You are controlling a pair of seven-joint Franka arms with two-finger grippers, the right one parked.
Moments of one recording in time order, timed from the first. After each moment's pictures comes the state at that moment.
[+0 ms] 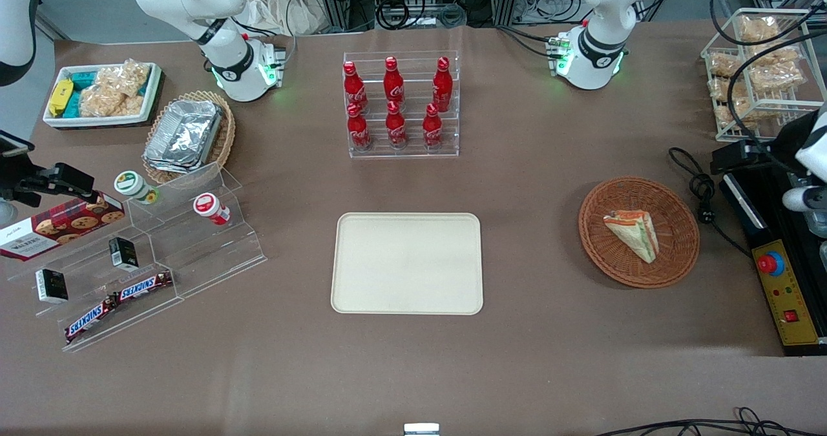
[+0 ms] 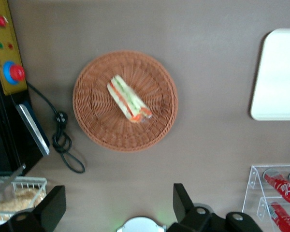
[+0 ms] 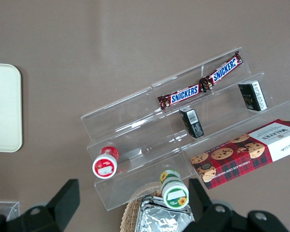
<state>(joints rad) 0.25 0.20 -0.30 -1.38 0.04 1.38 -0.04</state>
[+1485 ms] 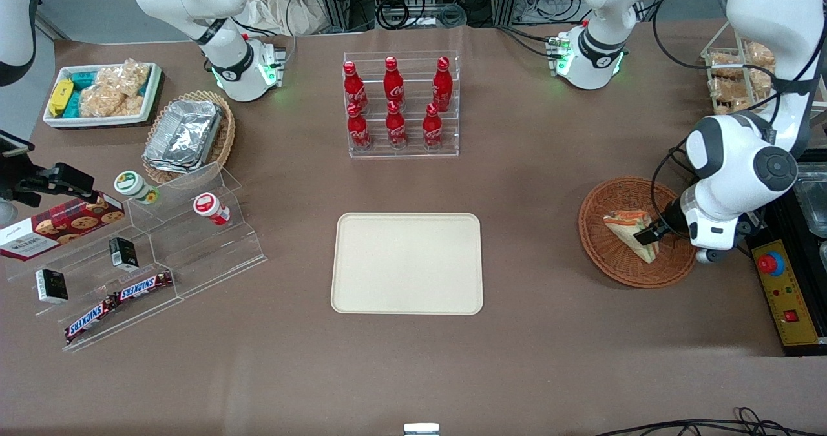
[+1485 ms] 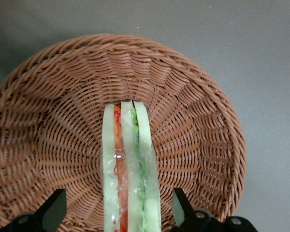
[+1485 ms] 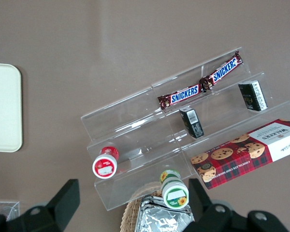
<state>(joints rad) 0.34 0.28 -0.28 -2.17 0.04 2.44 -0.60</state>
